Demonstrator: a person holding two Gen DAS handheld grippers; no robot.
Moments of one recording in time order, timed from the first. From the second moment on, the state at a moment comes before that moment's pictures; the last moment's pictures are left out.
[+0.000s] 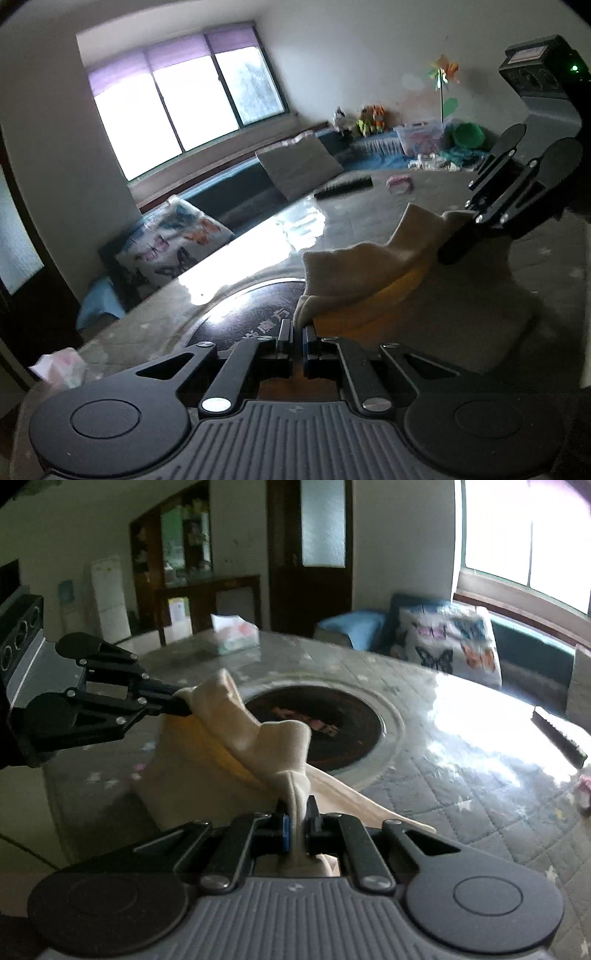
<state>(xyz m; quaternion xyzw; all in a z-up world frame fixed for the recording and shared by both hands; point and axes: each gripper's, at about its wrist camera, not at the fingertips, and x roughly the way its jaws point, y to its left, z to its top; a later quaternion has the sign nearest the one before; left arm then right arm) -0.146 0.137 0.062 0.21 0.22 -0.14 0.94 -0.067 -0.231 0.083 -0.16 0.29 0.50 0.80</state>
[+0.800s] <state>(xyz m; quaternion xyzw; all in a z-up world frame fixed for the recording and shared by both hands) -0.077 0.136 0.037 0.13 0.29 -0.12 0.94 0.012 -0.203 0.034 -0.08 0.34 0.40 0.85</state>
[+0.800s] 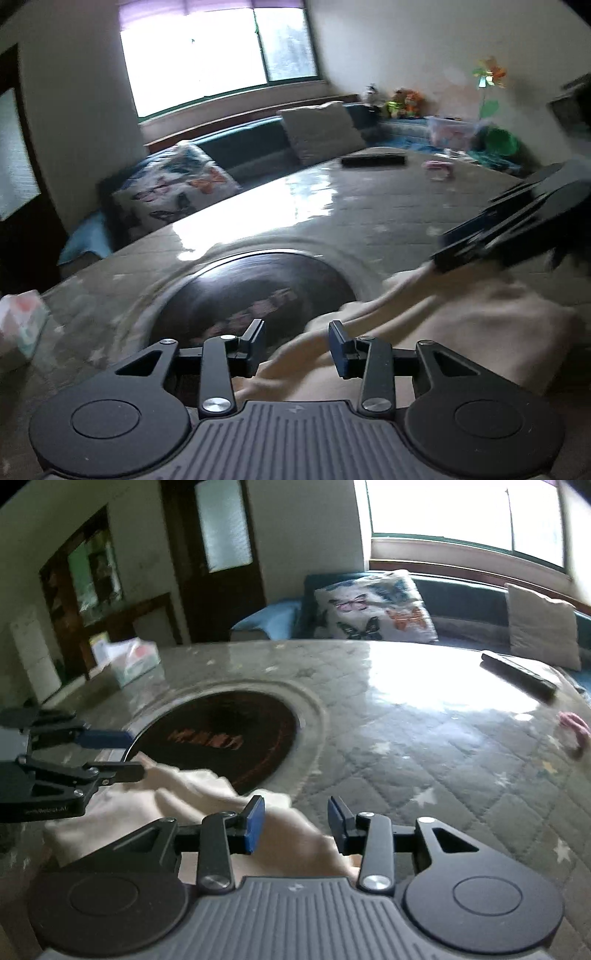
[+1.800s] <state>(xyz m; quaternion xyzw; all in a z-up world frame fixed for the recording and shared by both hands) -0.128 0.160 0.027 0.10 0.30 -0.01 0.95 -0.090 -0.229 0.047 -0.10 0.28 0.49 0.82</state>
